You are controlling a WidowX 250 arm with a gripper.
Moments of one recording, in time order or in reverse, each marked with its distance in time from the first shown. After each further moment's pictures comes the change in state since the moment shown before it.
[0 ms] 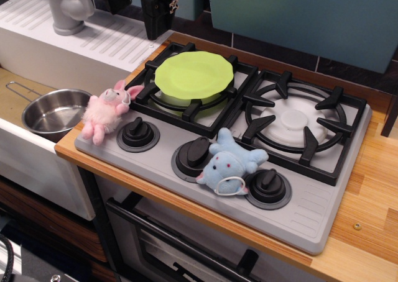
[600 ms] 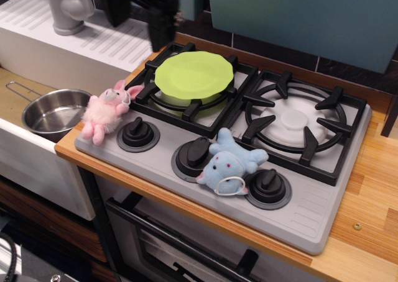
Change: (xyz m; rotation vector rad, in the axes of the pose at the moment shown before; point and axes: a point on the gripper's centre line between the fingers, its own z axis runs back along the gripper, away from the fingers) arm 0.000 -0.025 -0.010 -0.011 0.040 0.034
